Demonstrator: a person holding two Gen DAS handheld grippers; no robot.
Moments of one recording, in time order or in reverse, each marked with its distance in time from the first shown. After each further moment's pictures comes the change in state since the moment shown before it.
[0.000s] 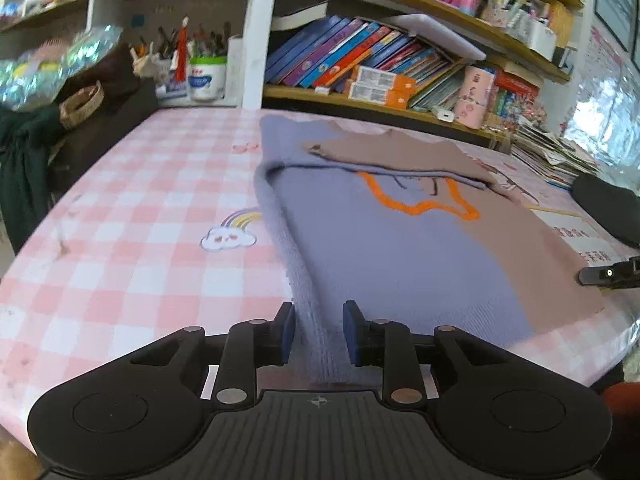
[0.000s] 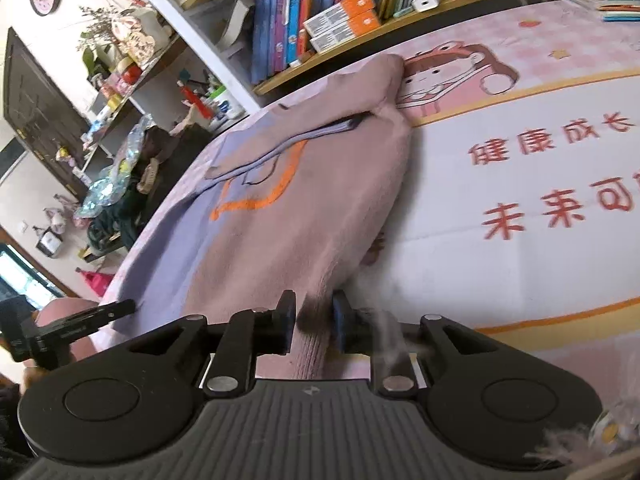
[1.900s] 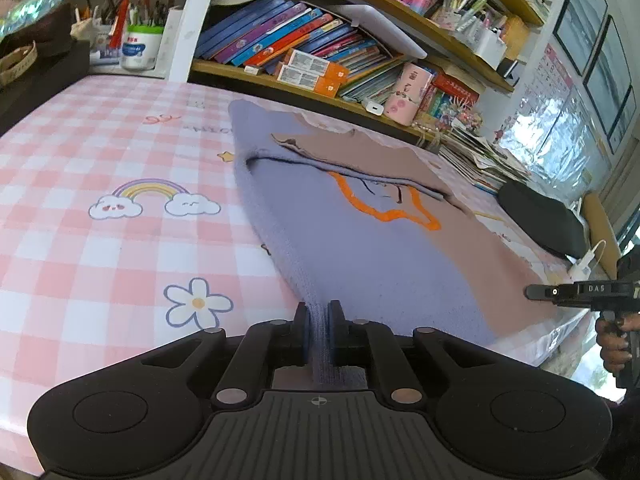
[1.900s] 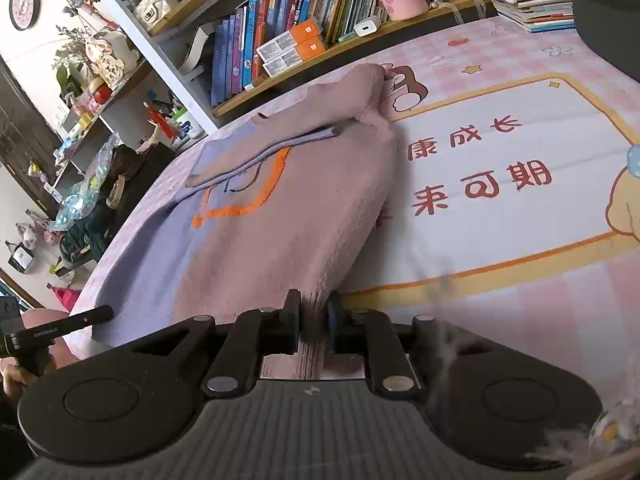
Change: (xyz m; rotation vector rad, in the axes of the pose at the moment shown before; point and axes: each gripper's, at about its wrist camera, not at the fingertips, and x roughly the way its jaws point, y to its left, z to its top) left arm 0.010 -0.029 -0.006 -0.066 0.043 -0.247; right arm -0.063 -0.034 -0.018 0.027 -0.061 -0.118
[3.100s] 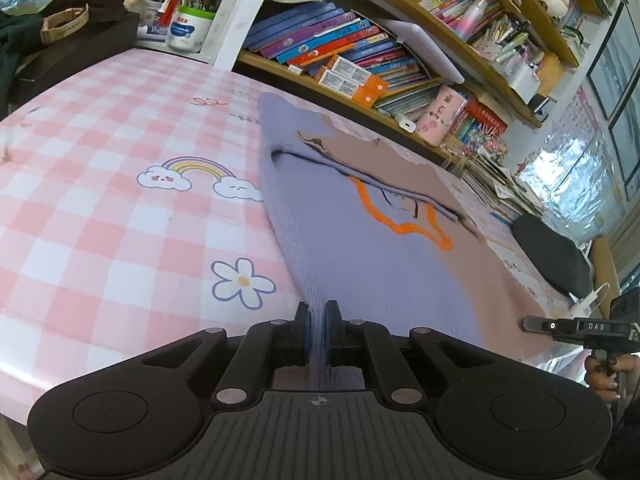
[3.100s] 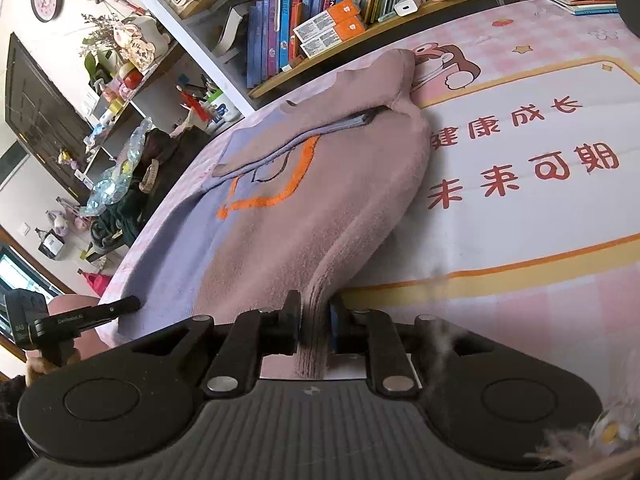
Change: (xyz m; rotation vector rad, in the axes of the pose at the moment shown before) left arm -0.015 0.016 -0.009 -0.134 -0.022 0.032; right arm 0.020 0.019 -0.003 -0.013 0.047 0.108
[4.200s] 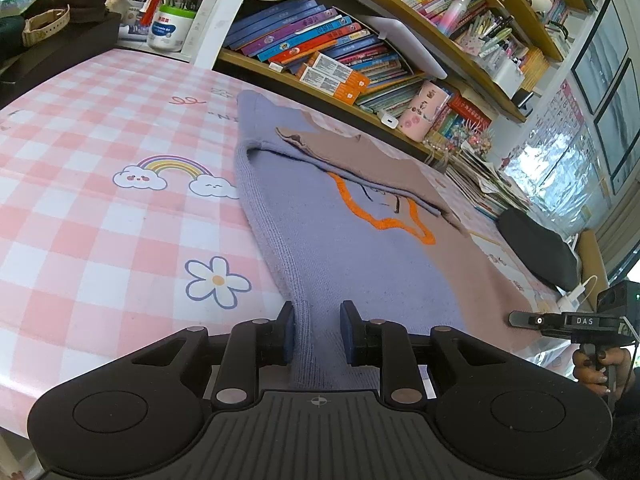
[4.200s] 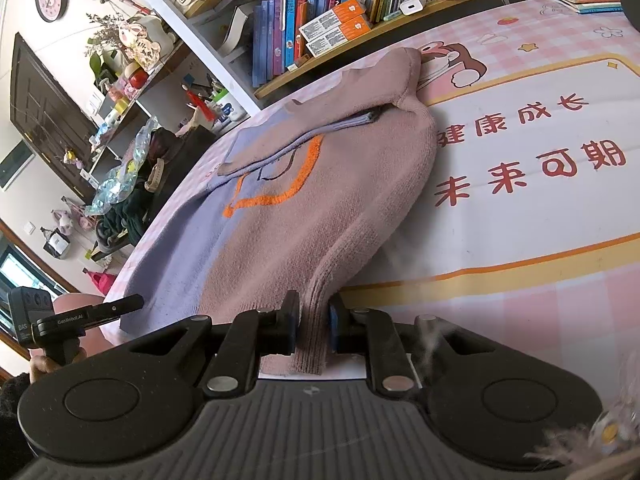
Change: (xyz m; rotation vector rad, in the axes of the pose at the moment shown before) left arm 0.003 -0.004 -0.002 0.006 -0.004 -0.050; right arm 0.002 0.000 -0.001 -0.001 0.003 0.017
